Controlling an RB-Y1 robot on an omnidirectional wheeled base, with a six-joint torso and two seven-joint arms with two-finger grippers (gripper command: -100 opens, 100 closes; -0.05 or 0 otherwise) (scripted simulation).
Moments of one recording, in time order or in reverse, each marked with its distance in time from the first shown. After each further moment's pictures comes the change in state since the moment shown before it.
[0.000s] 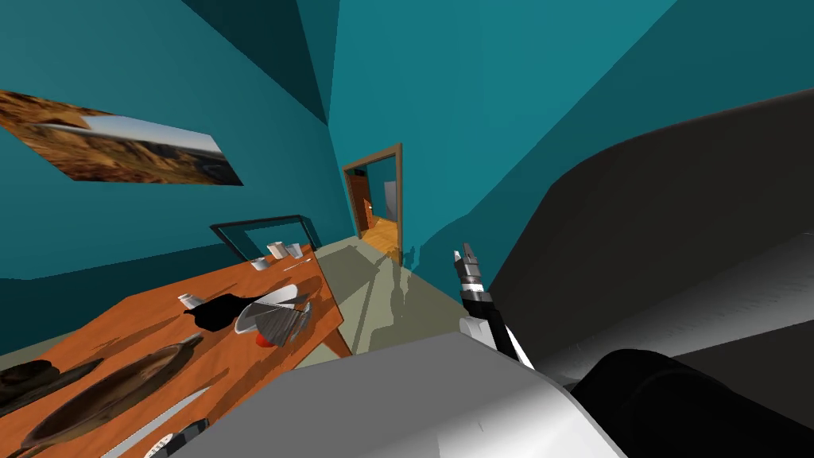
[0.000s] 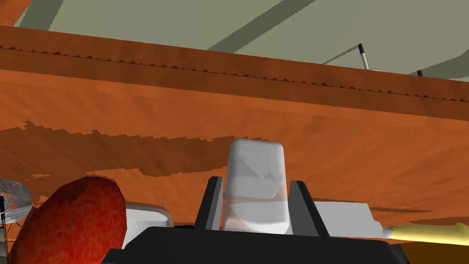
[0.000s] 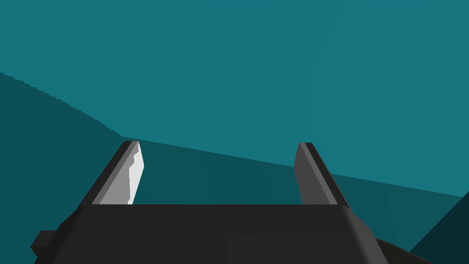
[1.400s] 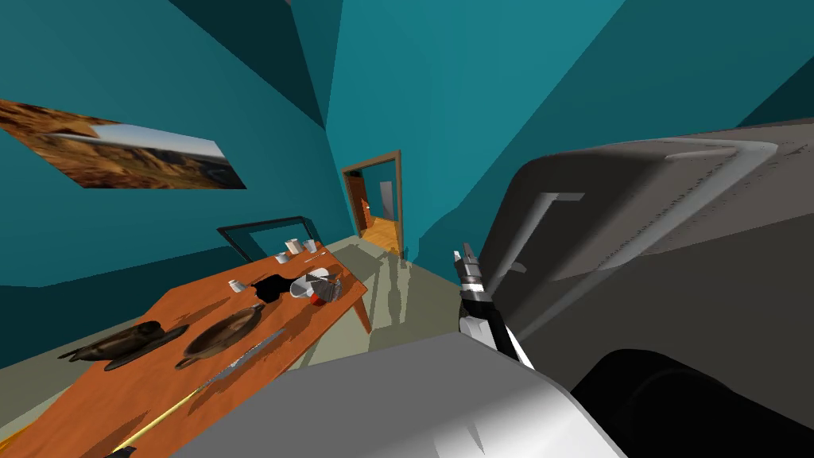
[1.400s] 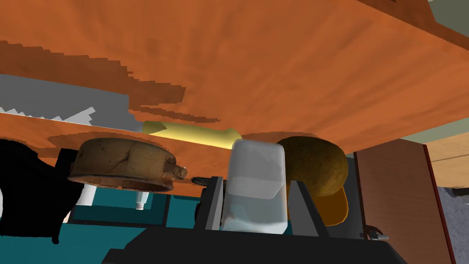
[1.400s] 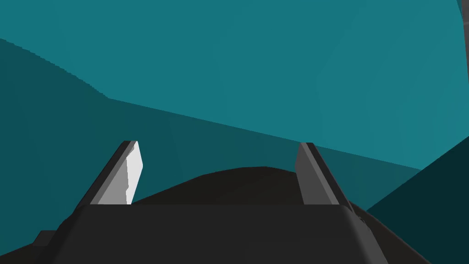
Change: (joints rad) left arm -0.066 0.033 0.071 0.205 0.069 0.036 0.136; right arm 0.000 0.000 0.000 0.000 0.000 0.000 0.000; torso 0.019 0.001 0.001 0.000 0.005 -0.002
